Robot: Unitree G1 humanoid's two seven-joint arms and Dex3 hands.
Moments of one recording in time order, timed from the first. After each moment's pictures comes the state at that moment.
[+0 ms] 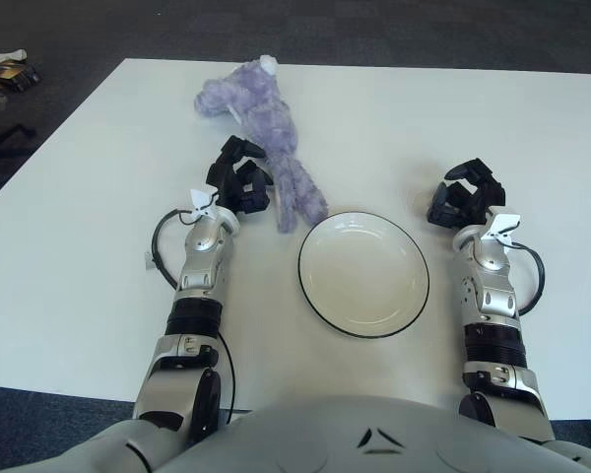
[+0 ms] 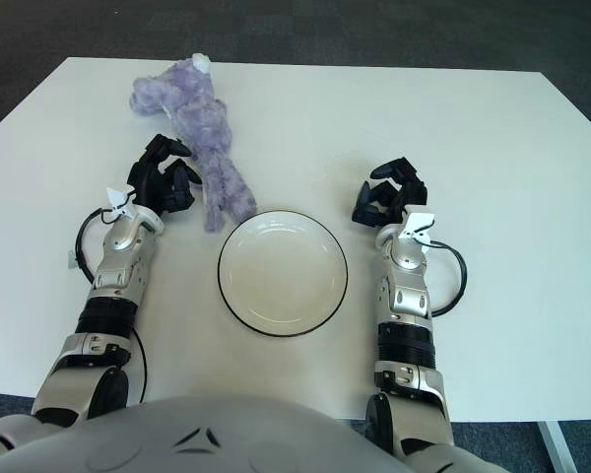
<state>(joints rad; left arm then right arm) -0.30 0.02 0.11 0.35 -0.14 -0.23 -0.13 -0.17 -0.05 -0.23 0.15 0.06 0.04 -0.18</state>
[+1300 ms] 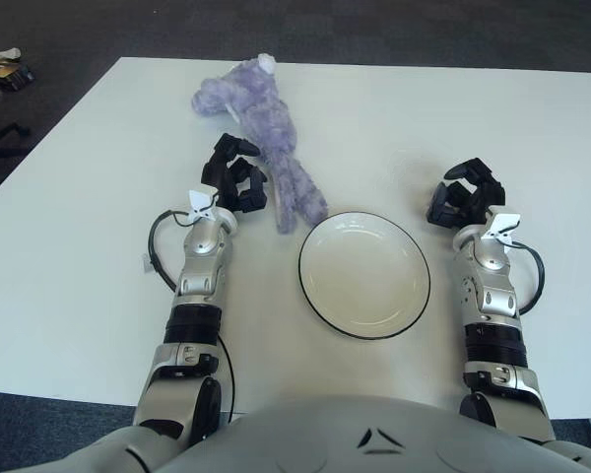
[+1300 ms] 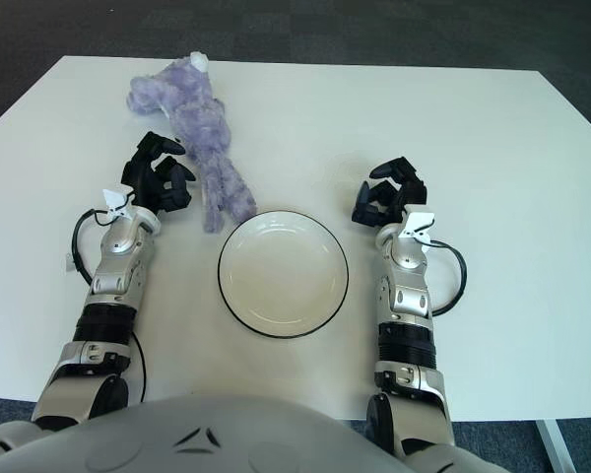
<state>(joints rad) -0.26 0.01 0.09 0.25 -0.02 -0.24 -0.01 -0.17 -0.06 -0.23 0.15 0.06 0.04 -0.17</state>
